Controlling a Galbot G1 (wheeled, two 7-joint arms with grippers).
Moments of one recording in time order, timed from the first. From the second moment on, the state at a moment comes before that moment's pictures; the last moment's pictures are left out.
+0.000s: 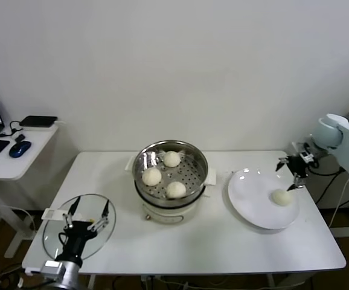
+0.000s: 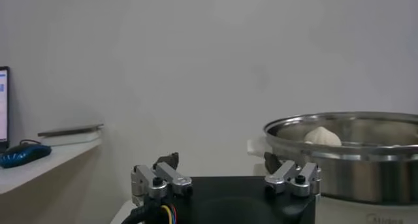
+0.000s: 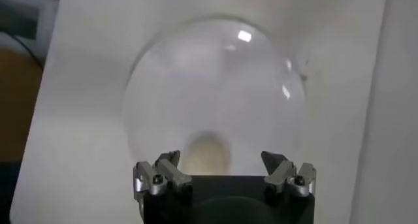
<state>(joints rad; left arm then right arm) 1.63 -1.39 -0.67 -2.06 -0.12 -0.06 0.08 0.24 0.65 -0.92 0.99 -0.07 0.12 -1.25</state>
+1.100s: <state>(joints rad) 1.63 -1.39 -0.69 -2.04 -0.11 -0.05 0.08 -0.03 0.87 -0.50 0.63 -0.45 0.25 -1.22</state>
